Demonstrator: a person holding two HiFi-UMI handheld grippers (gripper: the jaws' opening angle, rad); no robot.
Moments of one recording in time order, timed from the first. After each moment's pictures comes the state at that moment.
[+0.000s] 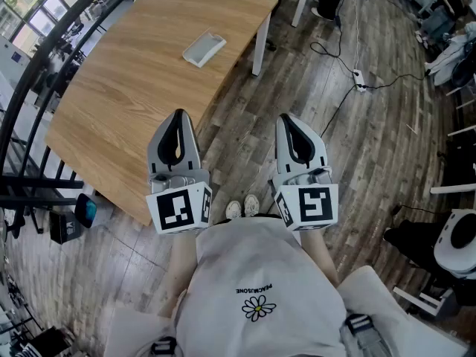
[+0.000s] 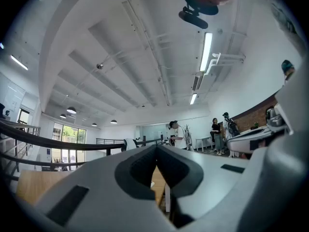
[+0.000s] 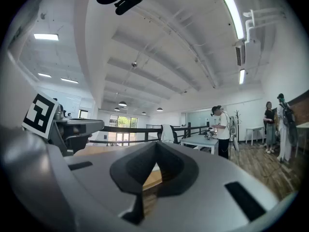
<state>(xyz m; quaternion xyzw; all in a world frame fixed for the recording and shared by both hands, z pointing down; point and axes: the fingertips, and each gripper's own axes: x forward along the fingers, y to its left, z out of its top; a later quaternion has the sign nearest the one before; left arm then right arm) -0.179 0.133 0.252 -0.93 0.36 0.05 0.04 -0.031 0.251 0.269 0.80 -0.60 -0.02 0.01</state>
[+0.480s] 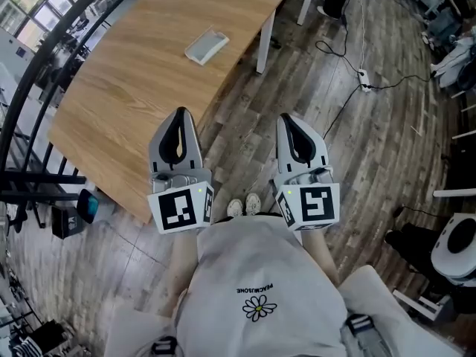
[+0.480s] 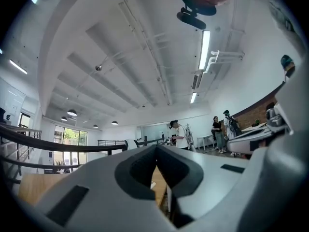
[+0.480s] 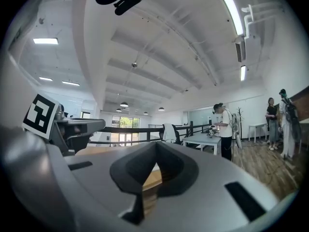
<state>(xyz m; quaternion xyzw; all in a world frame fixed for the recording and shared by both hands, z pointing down) -0.165 0.136 0.250 -0.93 0.36 0.04 0.05 -0.020 0.250 0.273 0.79 -0.61 -0.01 0.01</state>
